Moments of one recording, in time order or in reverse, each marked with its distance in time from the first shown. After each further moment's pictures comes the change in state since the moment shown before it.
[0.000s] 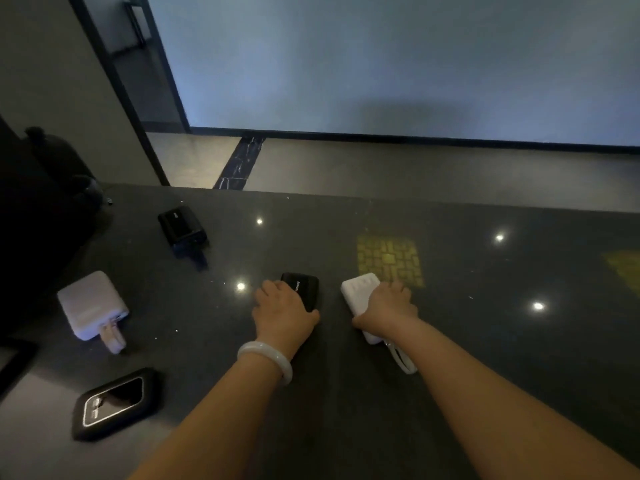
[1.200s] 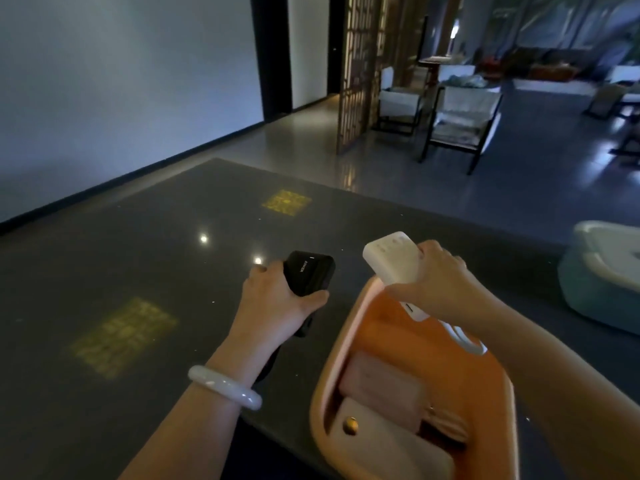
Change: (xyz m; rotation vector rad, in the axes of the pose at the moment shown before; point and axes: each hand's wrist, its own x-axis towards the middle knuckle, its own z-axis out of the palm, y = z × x) left_hand -0.549 0.289 0.063 -0.307 -0.344 1.302; right_hand -0.576 0.526 -0.004 0.457 0.728 0.809
